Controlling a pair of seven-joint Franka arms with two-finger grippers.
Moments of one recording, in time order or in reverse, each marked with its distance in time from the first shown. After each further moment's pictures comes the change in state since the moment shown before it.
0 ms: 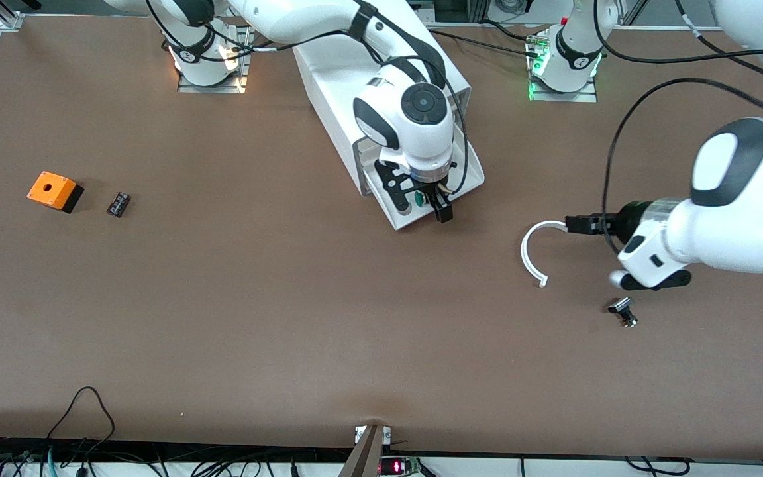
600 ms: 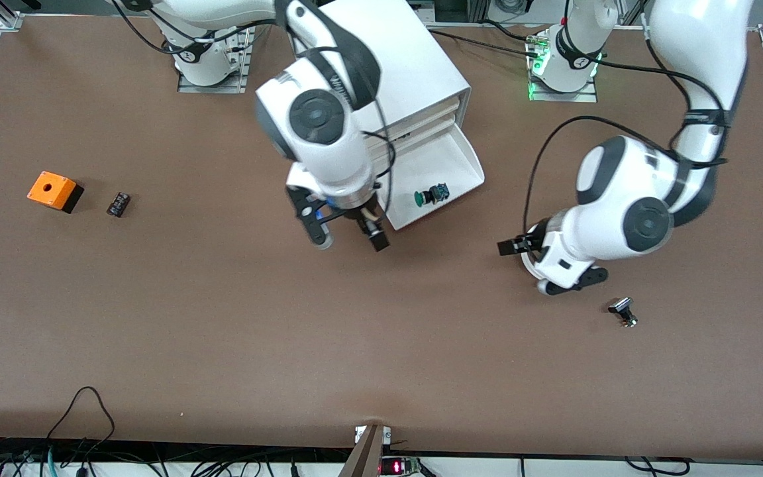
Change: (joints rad) left arm -0.123 -0.041 -0.017 -0.356 0.022 0.509 -0.278; right arm -0.234 -0.147 -0.002 0.002 0.065 -0.219 -0.341
